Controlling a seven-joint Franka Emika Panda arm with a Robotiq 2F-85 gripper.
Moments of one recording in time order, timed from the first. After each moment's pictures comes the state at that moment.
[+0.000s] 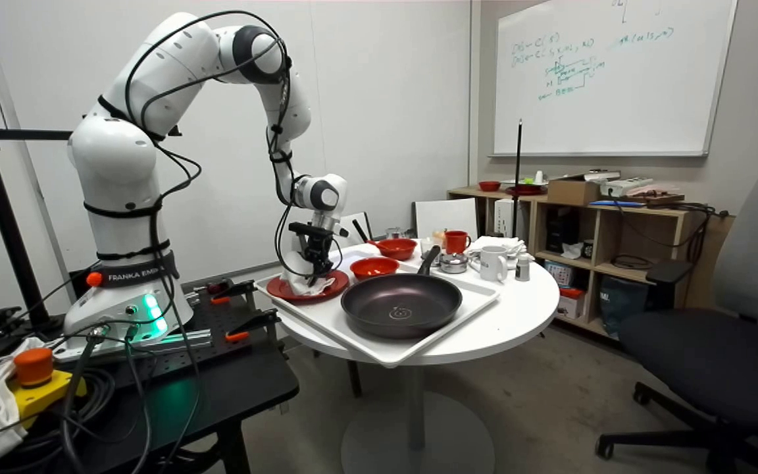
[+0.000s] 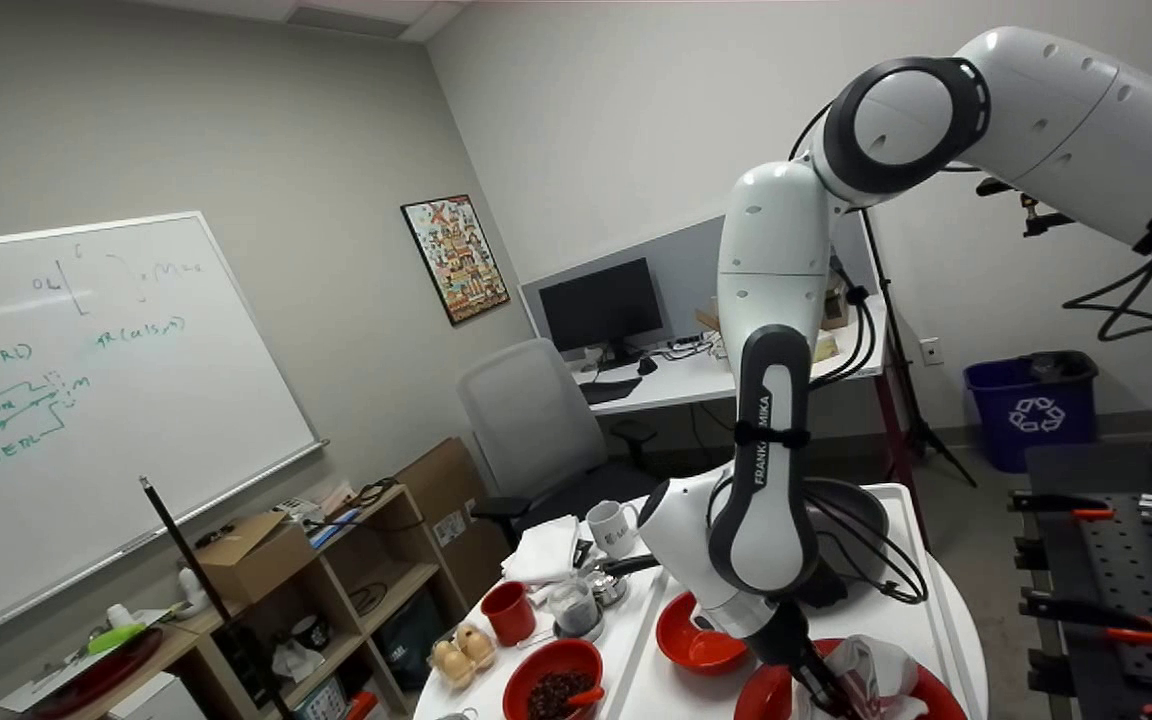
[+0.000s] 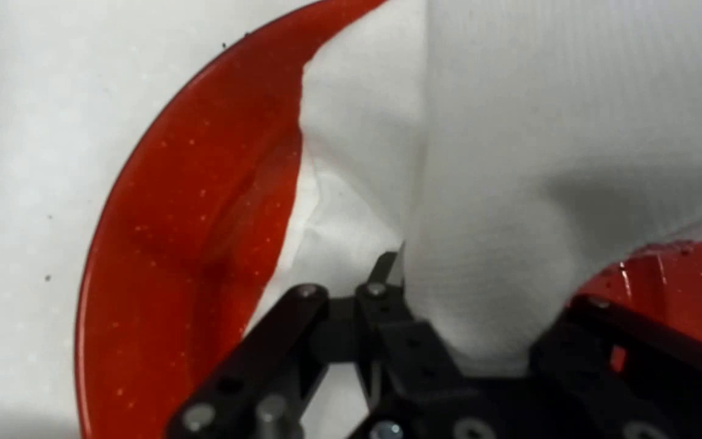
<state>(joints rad) 0.18 0.71 0.21 -2.08 -0.09 2.34 -0.15</state>
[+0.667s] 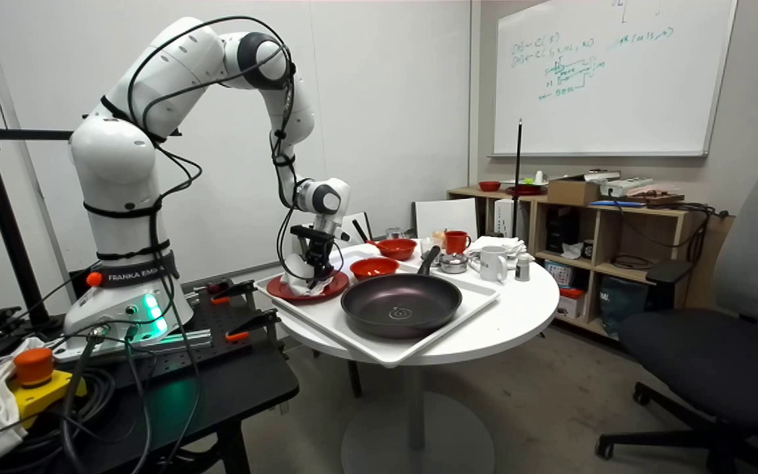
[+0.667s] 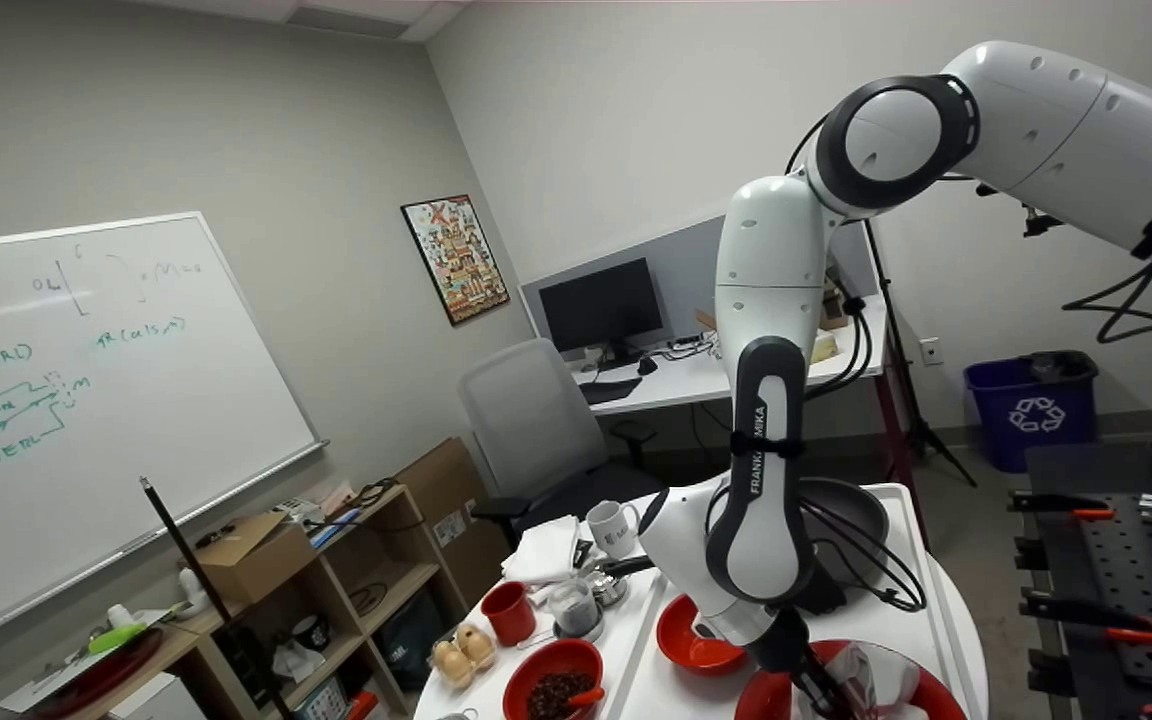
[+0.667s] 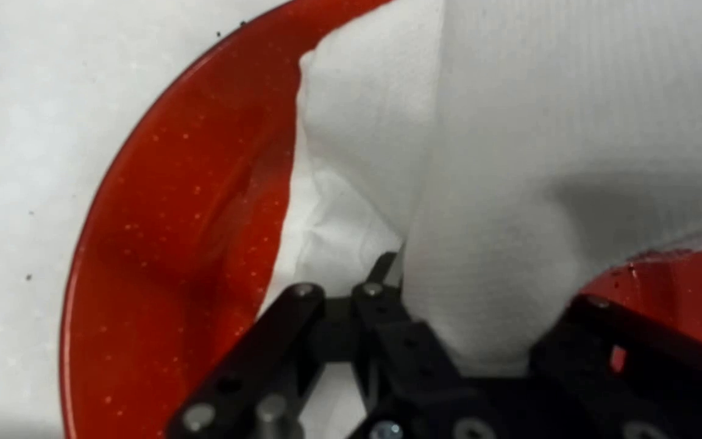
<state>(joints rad) 0.17 0.75 0.21 -2.05 -0.09 2.33 -0.16</state>
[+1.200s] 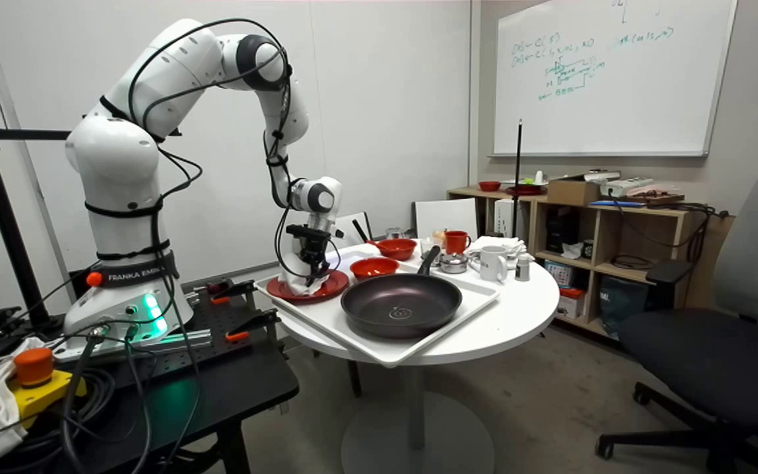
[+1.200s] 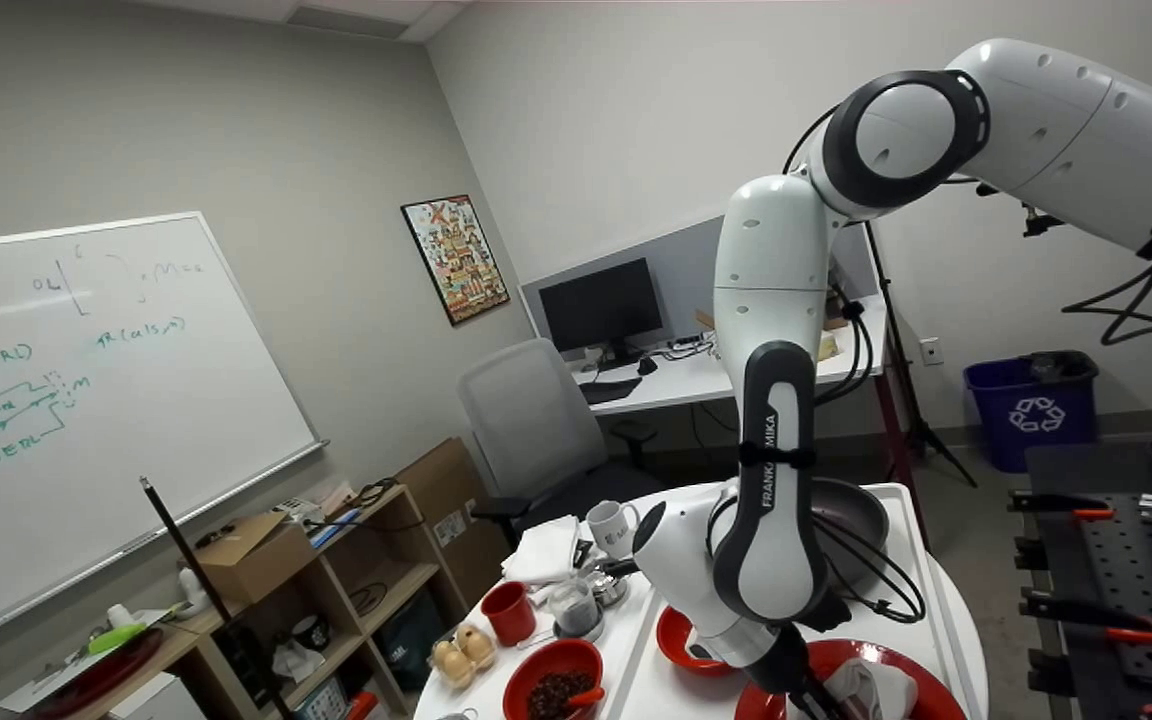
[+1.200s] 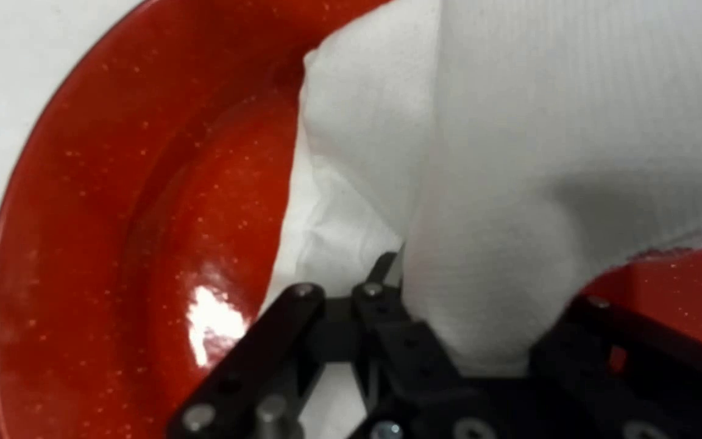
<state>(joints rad) 0.23 0.75 0.22 -2.04 -0.12 2.34 -0.16</state>
